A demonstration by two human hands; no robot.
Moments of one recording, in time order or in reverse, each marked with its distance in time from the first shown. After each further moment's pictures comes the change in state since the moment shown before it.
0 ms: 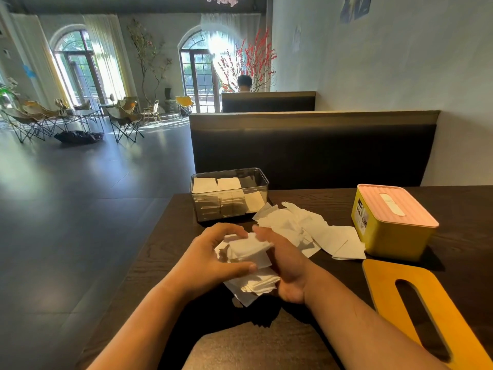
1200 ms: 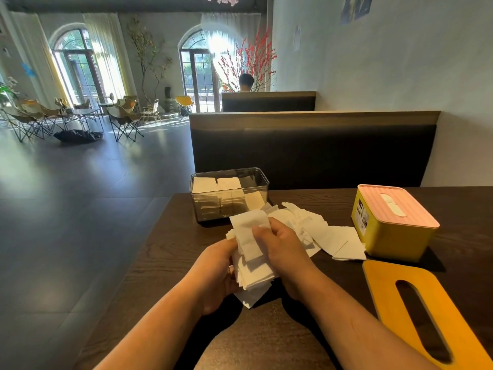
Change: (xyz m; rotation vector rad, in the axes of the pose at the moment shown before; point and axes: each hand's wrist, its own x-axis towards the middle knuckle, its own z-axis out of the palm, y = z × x) left_hand 0.001 0.029 0.038 -0.756 0.065 -0.515; right_hand 0.004 -0.003 0.011 -0.449 0.263 -0.465
